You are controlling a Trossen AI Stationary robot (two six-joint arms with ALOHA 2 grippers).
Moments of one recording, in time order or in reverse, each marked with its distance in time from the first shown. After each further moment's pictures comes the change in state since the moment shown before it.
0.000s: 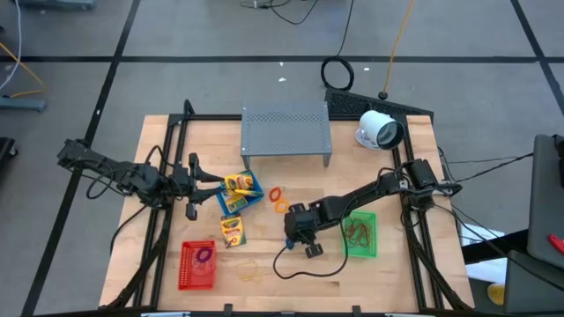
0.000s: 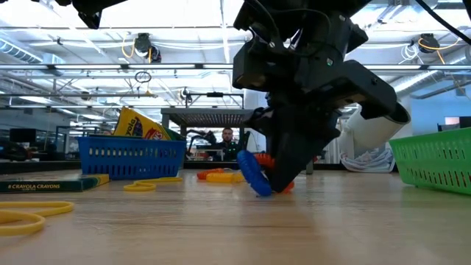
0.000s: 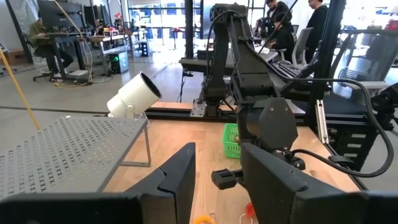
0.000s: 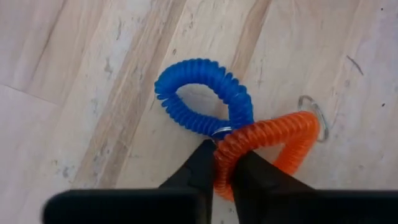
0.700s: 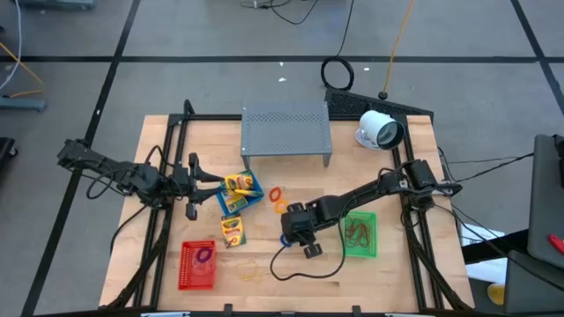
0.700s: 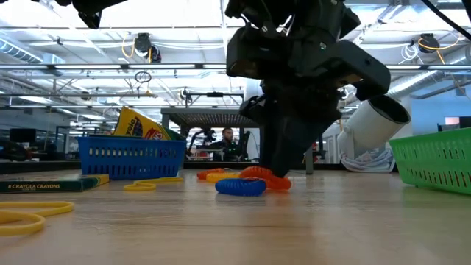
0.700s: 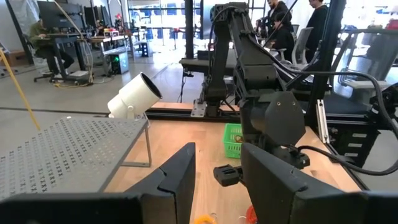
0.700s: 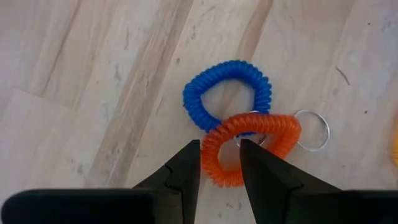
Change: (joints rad) left arm 0.000 0.000 0.000 0.000 0.000 0.005; right arm 0.000 0.002 0.093 -0.110 0.004 -0.008
